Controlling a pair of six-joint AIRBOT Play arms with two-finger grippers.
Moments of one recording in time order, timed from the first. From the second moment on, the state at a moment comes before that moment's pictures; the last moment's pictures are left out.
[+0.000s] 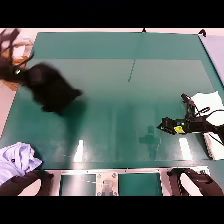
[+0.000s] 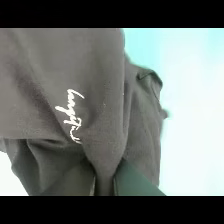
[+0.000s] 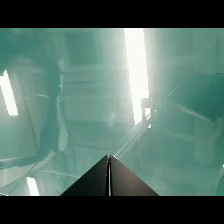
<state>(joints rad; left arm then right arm) -0.13 -1.07 1.39 1.38 -1.31 -1.55 -0.14 -0.79 0.54 -1.06 1.17 1.52</state>
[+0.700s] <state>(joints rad) -0.42 -1.40 1.52 1.21 -1.28 -1.52 -0.14 -0.79 0.53 -1.05 1.17 1.52</state>
